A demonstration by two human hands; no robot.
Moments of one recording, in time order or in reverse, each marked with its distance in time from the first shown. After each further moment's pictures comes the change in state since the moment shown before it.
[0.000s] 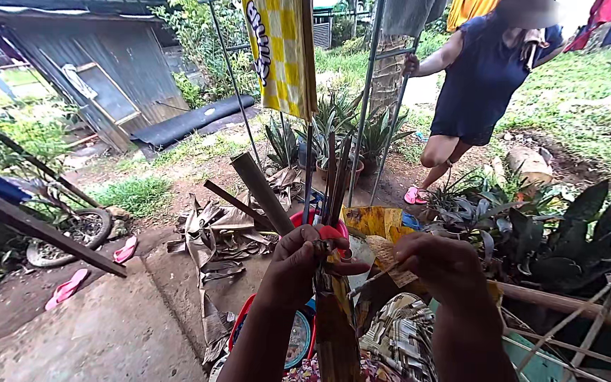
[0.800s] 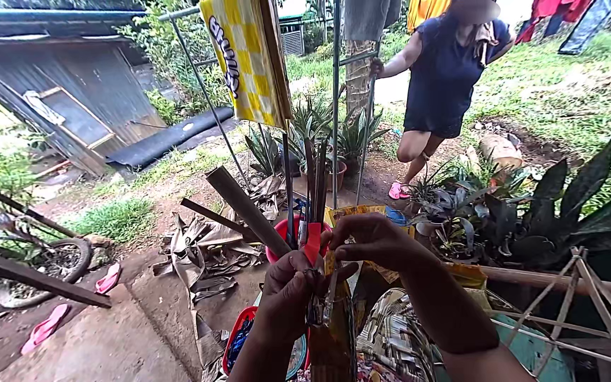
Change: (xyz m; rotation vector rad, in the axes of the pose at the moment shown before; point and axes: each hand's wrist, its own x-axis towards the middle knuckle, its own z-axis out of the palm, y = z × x) left_hand -0.008 -0.023 0.025 0.079 0.033 0.061; right_hand 0.050 0.020 0.000 0.197 -0.298 0.234
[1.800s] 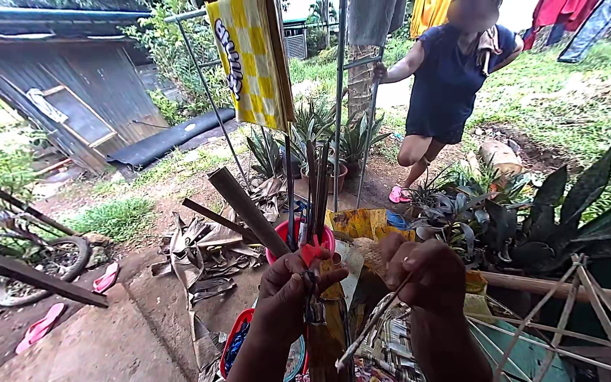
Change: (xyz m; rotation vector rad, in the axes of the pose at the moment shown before) left_hand -0.001 0.000 -0.002 -0.050 0.043 0.036; right_hand -0.047 -0.008 0.032 -0.102 0.343 -0.594
